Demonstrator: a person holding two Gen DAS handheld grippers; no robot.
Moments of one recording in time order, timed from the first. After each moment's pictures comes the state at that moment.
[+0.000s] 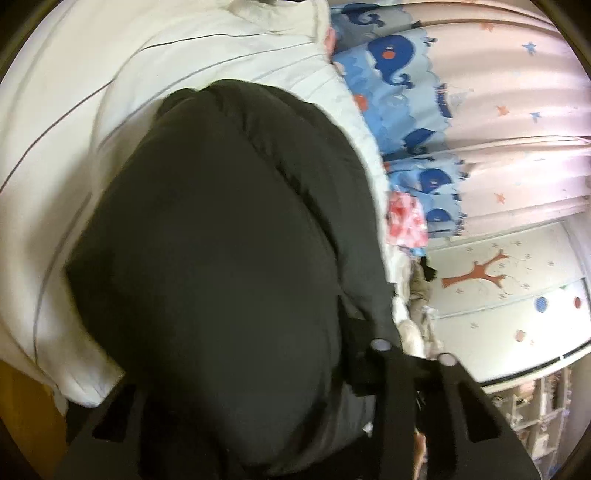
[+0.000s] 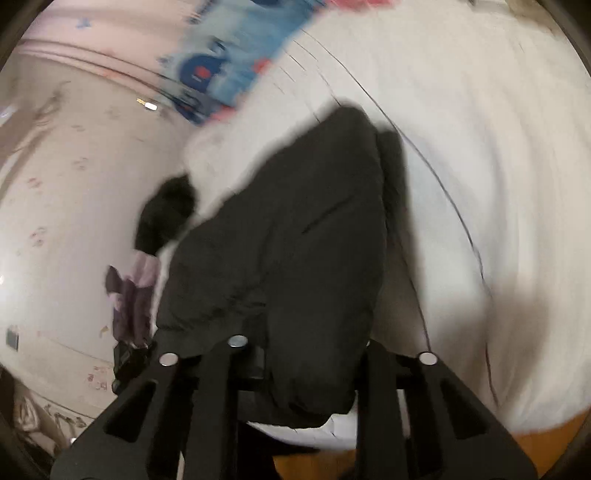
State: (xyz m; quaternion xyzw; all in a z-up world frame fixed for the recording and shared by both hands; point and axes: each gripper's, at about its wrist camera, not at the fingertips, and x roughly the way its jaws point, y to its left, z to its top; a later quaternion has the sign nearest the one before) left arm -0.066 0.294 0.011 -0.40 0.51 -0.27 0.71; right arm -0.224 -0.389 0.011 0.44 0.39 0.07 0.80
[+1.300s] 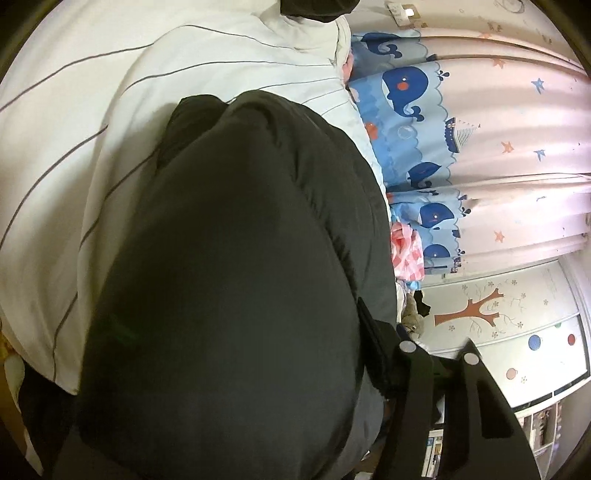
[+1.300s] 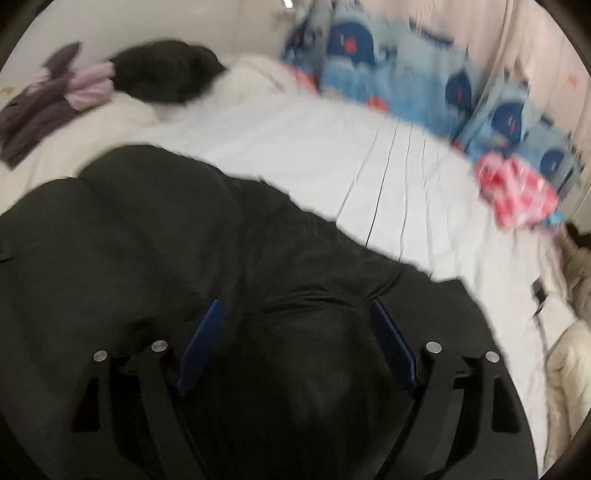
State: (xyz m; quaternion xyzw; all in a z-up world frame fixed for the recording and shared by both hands) left arm -0.079 0.278 -0.014 -0.45 0.48 -0.22 0.72; right arm -0.060 -0.120 0.059 -0.09 0.41 0.03 0.91
